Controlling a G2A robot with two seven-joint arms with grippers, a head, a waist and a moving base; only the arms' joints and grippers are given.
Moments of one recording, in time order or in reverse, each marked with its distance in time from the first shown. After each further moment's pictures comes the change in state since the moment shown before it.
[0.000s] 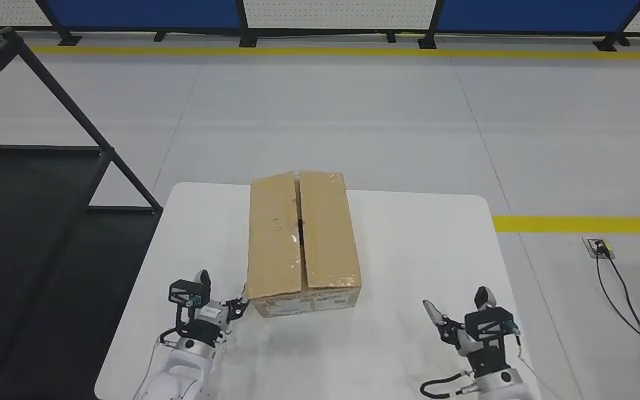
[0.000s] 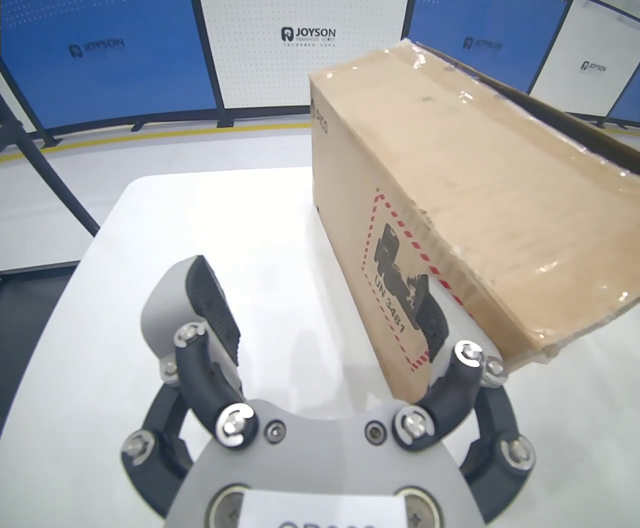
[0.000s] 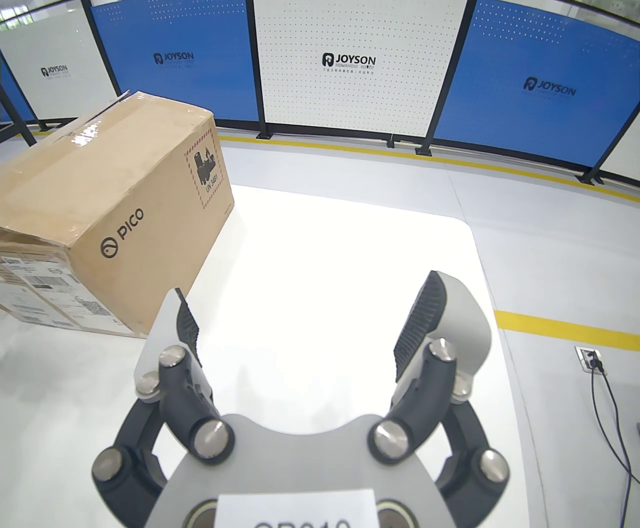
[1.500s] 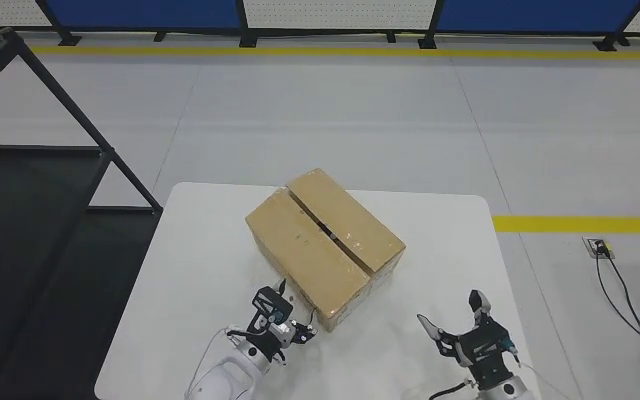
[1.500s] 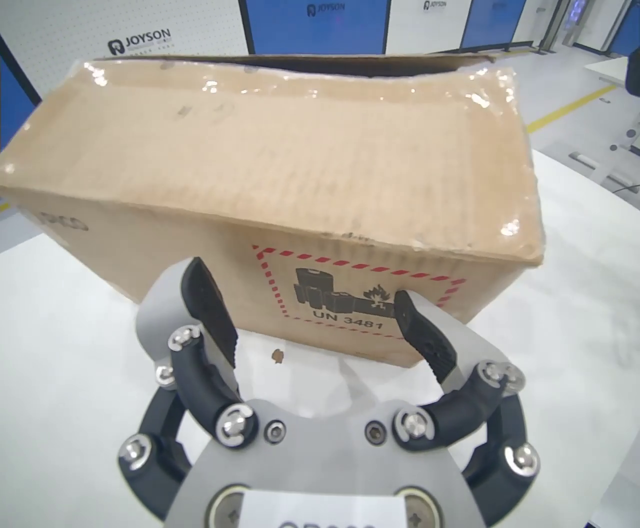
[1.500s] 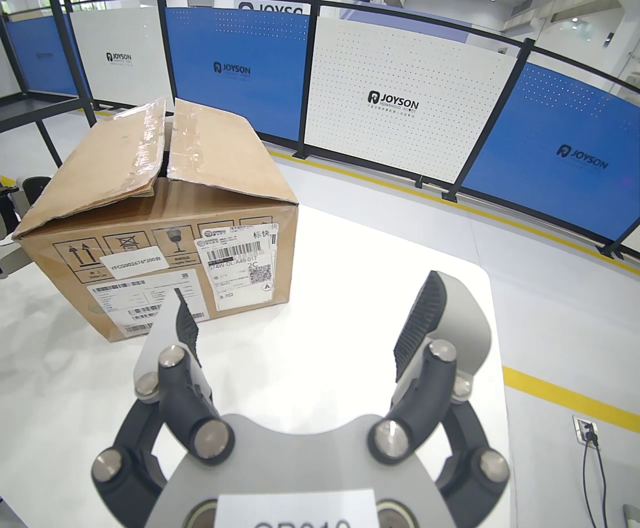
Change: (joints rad) left arm -0.091 -0.030 0.241 -0.002 0.169 -0.181 -0.065; right arm -0.035 0.007 0.044 0.009 -0.118 -0.169 -0.106
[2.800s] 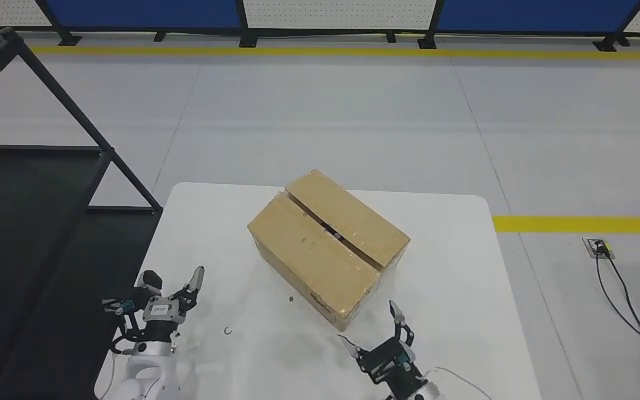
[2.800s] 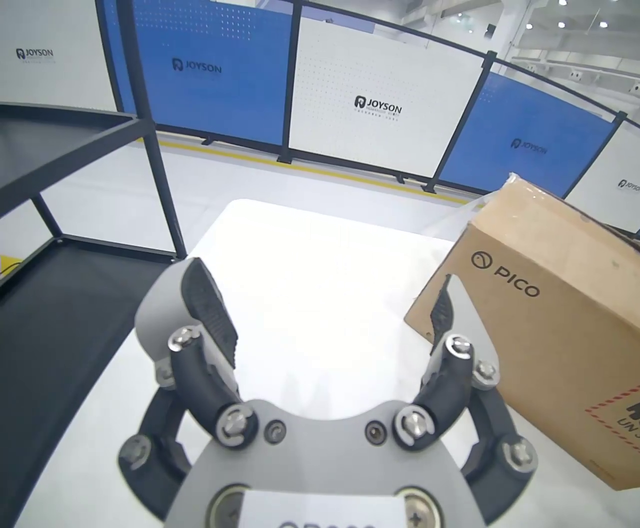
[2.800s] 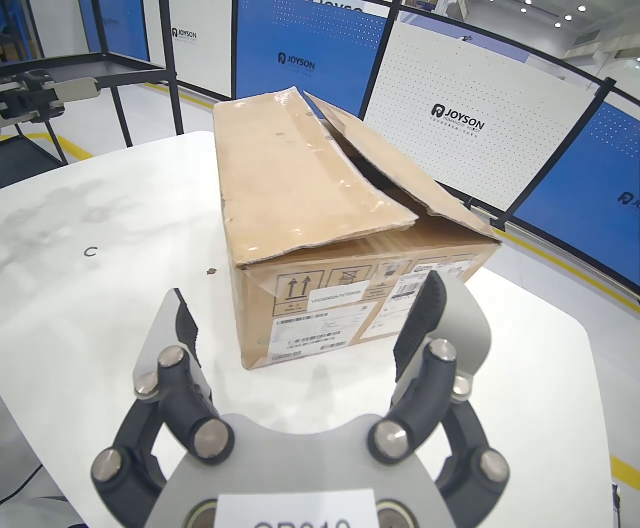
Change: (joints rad) left arm 0.129 0.011 -0.421 0.022 -0.374 0.207 0.216; right arm 0.155 -0.063 -0.422 0.059 -0.233 0.207 0.079
